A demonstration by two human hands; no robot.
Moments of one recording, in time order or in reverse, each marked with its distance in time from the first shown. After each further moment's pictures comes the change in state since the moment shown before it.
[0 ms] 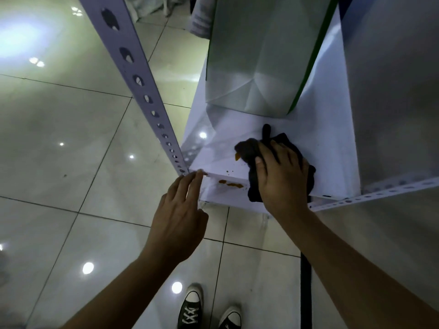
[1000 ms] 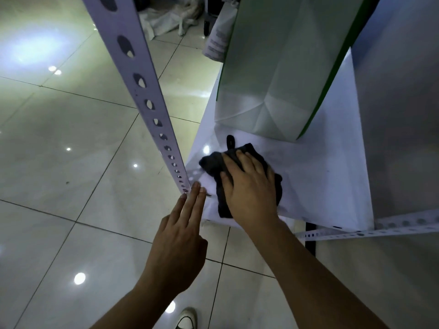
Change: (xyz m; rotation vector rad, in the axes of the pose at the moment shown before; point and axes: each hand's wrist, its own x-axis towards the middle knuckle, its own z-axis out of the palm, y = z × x) left_hand 0.000 -0.005 0.017 0.037 0.009 -0.041; right_hand 0.033 -0.064 0.015 0.012 -0.165 -0.128
